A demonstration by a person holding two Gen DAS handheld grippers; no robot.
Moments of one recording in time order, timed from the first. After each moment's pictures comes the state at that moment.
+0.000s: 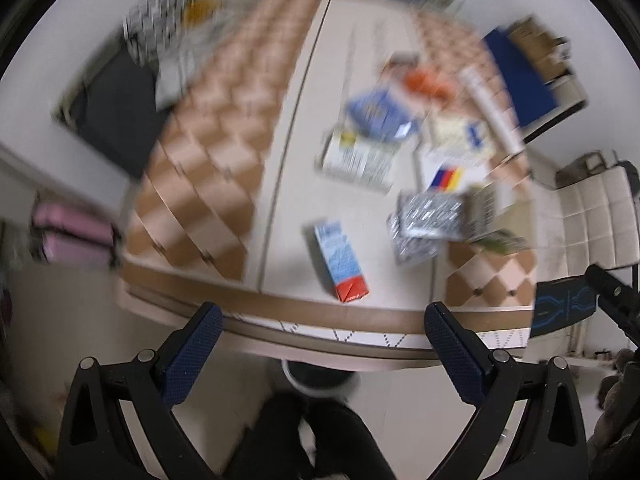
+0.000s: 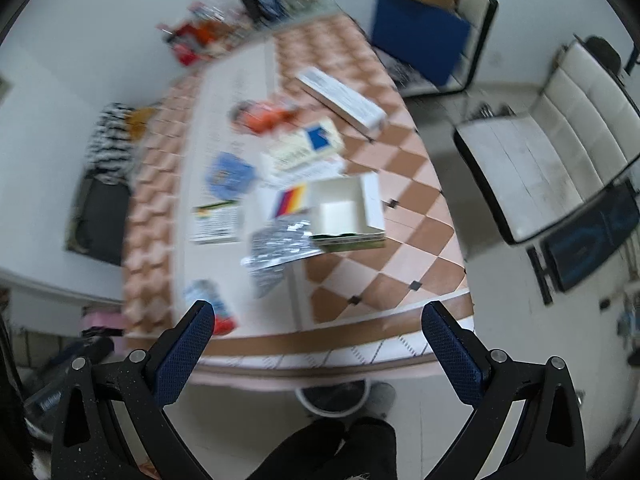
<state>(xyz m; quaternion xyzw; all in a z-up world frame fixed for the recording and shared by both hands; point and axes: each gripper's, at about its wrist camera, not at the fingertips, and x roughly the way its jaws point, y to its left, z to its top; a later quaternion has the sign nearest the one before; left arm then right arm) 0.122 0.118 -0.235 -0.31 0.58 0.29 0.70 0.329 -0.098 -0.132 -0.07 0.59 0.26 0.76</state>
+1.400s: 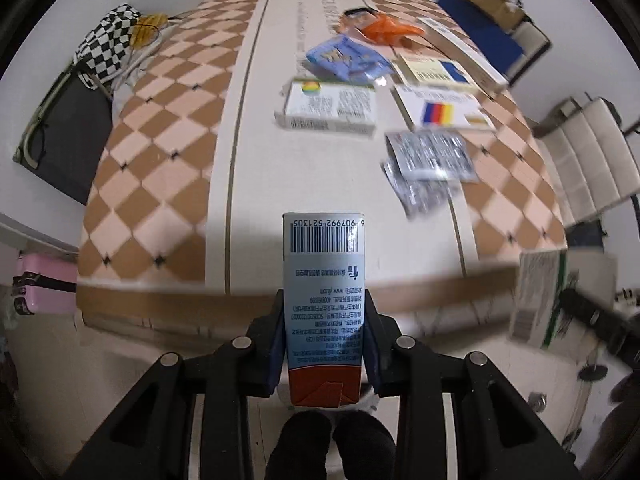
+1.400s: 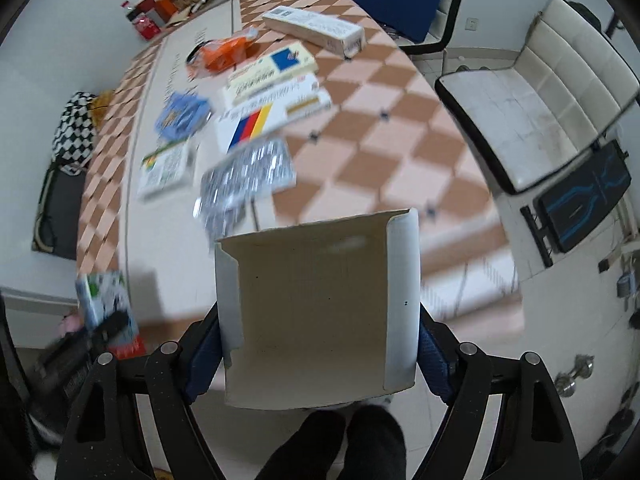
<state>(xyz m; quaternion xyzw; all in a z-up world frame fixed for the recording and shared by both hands) 0.091 0.052 -0.272 -0.22 0.57 0.21 0.76 0.265 -0.122 -0.236 -0.06 0.61 0.22 0.76</state>
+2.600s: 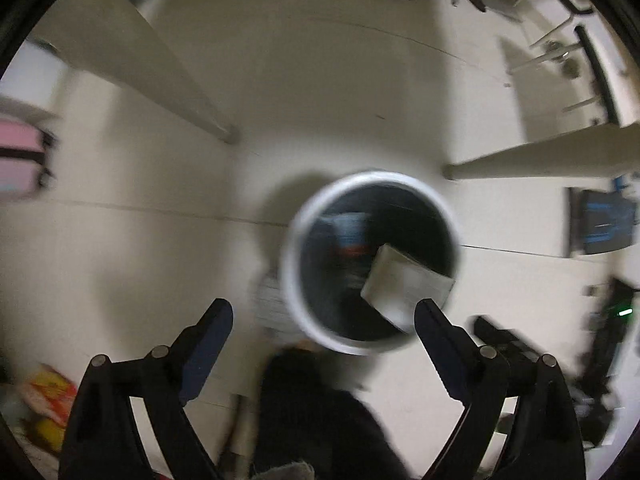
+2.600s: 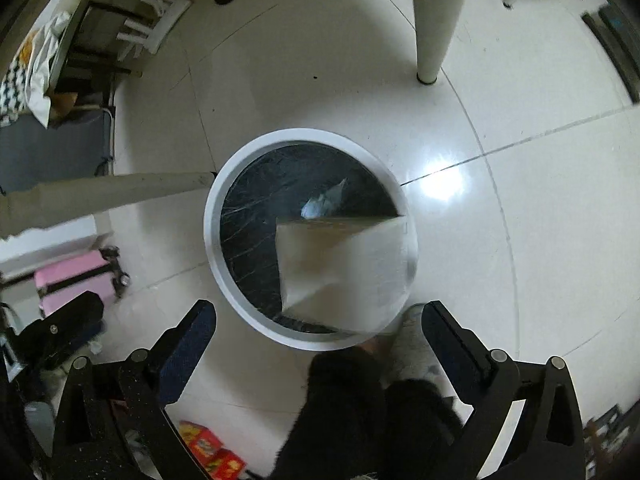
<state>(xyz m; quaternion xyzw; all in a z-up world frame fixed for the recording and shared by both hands) -0.003 0.004 -0.621 -0.28 0.67 0.24 0.65 0.113 -0.194 -0.722 -0.01 0.76 0.20 0.62</state>
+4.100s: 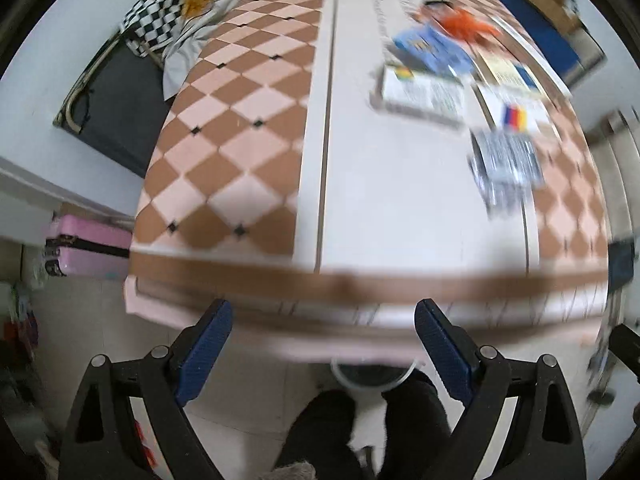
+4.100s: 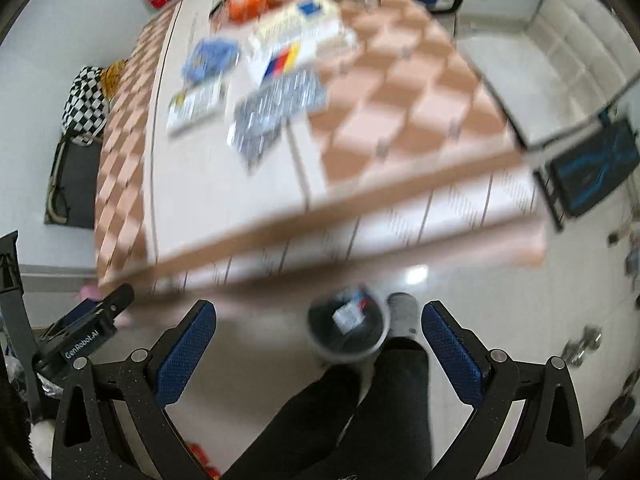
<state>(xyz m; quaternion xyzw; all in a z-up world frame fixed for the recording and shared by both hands) 0.084 0.101 -0.281 -0.23 0.58 0.31 0.72 0.234 -0.109 -0.220 -0.07 0.65 0.22 0.72</state>
